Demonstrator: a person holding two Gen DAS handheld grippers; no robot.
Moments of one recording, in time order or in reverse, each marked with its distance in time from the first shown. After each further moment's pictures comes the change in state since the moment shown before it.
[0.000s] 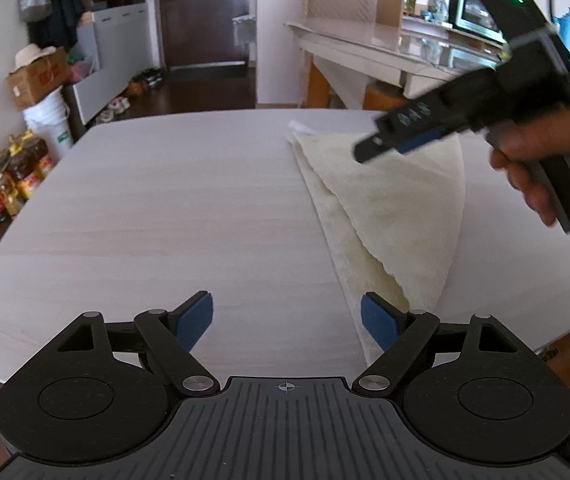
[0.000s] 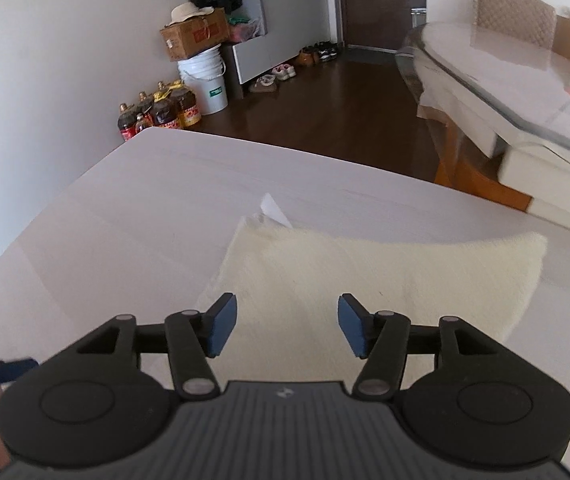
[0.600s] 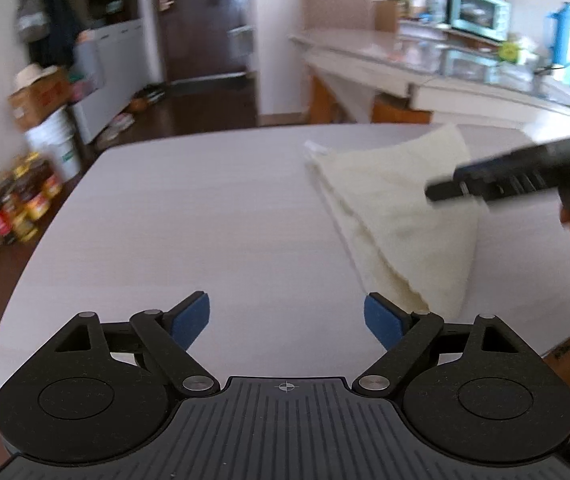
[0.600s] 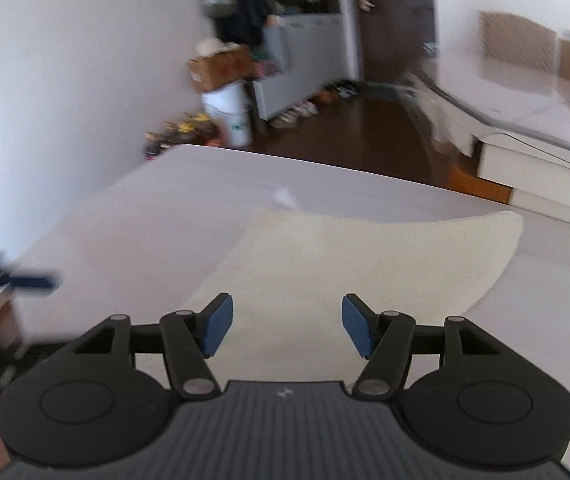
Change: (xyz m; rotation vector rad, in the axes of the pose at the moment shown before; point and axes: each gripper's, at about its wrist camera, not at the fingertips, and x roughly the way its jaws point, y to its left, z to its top) left arm 0.002 0.027 0.030 0.092 -0.039 -0.038; right arm -0.041 0.003 -0.052 -0.058 -0.146 0.094
